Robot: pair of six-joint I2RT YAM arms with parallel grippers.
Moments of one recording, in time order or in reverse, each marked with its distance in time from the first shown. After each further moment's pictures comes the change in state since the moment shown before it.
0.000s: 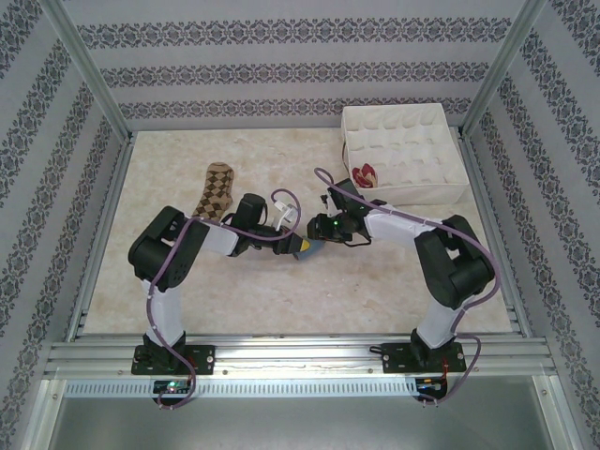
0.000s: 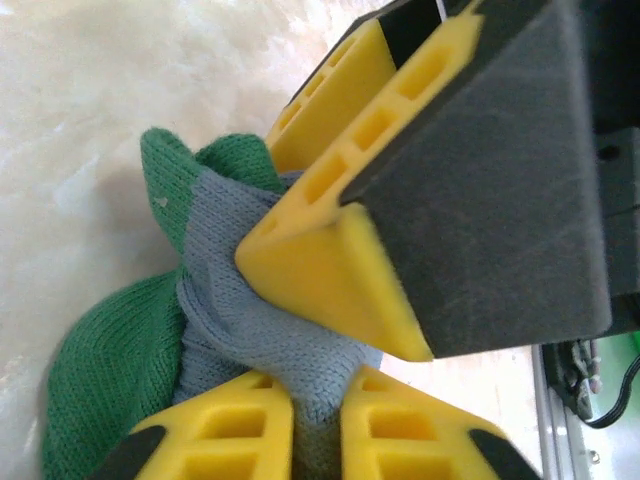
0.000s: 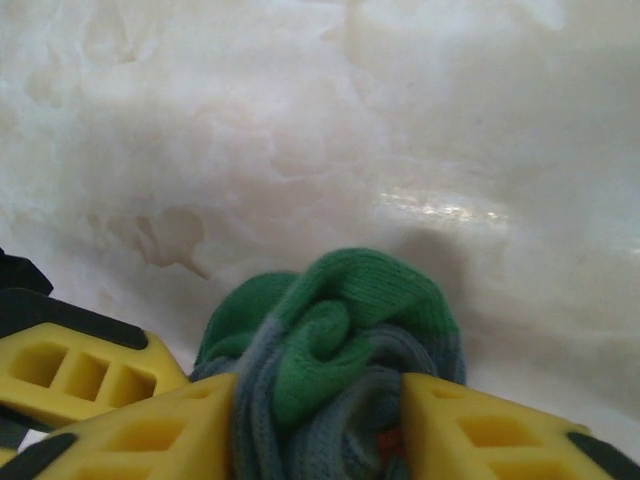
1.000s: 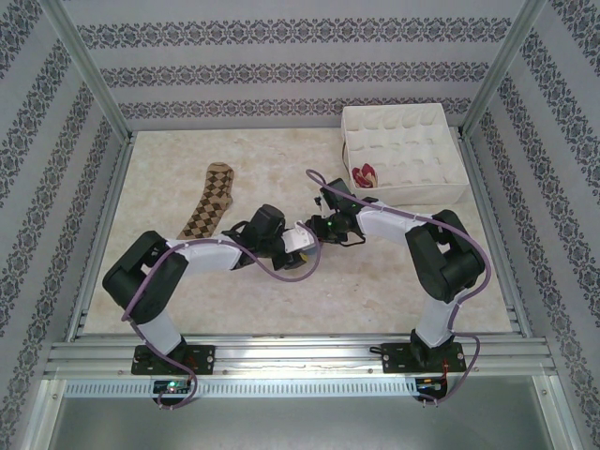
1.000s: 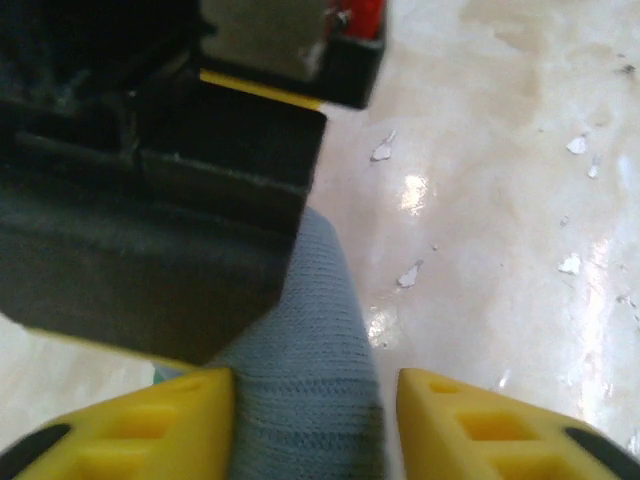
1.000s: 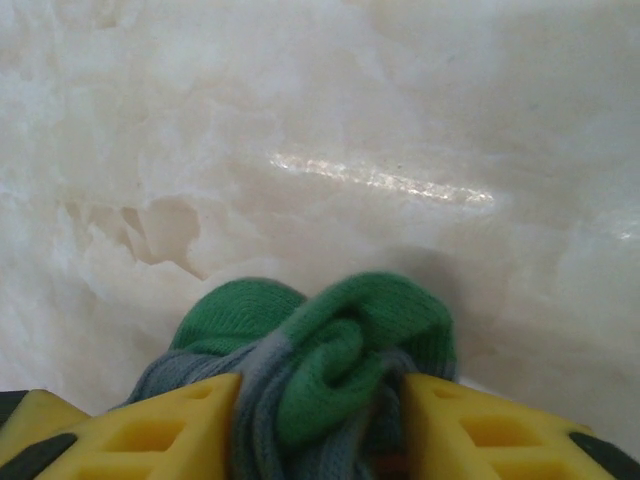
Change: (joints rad) left arm -0.211 -0.243 -0.016 -0.357 -0.592 0.753; right arm 0.024 0.062 0.056 -0.053 0.007 0.002
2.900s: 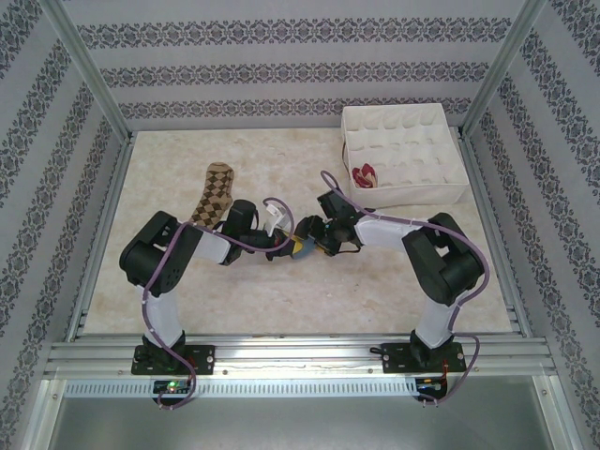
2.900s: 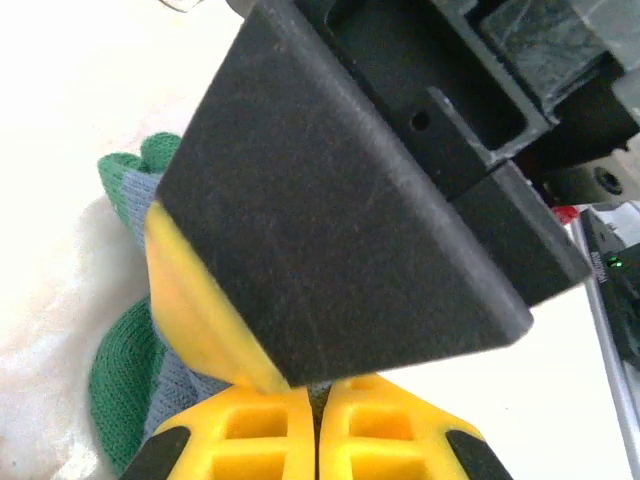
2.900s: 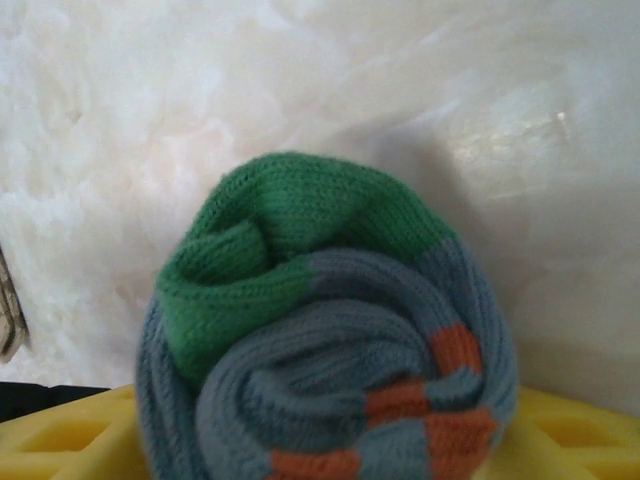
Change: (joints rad) left arm 0.238 0.195 -0.113 0.521 0.558 -0.642; right arm 0.036 -0.014 -0.098 0.179 -0.005 0.511
